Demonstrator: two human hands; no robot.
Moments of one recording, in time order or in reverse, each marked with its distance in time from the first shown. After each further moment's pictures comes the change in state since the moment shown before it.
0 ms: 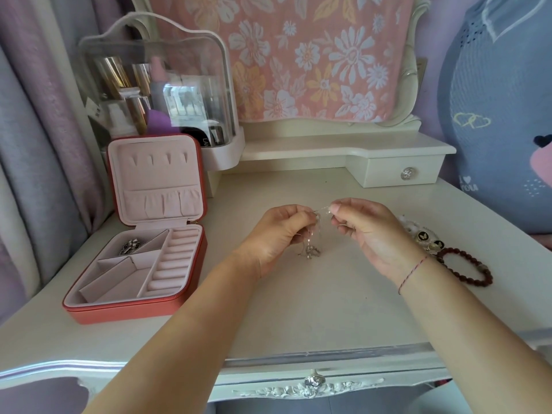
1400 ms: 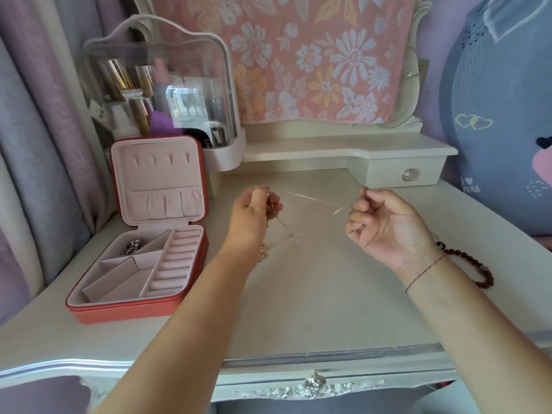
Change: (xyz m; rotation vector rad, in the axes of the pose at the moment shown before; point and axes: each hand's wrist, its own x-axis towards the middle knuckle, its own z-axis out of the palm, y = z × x) left_hand 0.008 0.003 -0.019 -0.028 0.521 0.143; right_hand 0.005 -0.009 -0.017 0.693 -0.041 0.241
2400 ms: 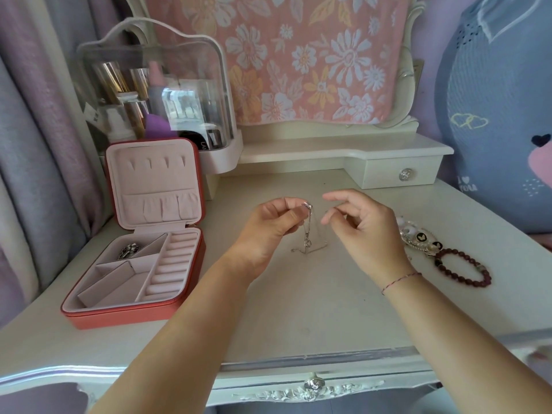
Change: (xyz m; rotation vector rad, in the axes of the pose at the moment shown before) left_hand -0.013 -0.001 0.006 -0.020 -0.448 -0.040; right_hand -0.009 0.029 0.006 -1.205 0.075 -0.721
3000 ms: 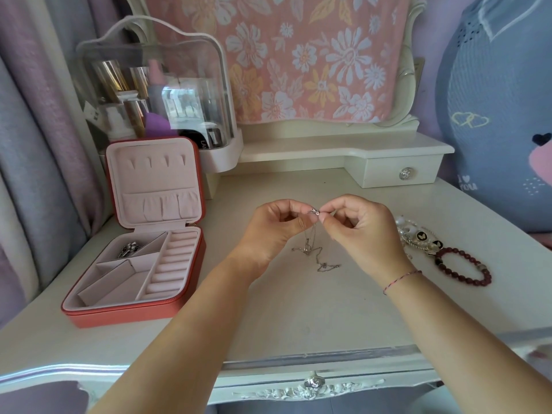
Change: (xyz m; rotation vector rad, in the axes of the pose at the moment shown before) left_hand -0.003 -0.002 0.002 0.077 -0.016 0.016; right_hand -0.001 -0.002 0.000 0.047 -0.052 0.002
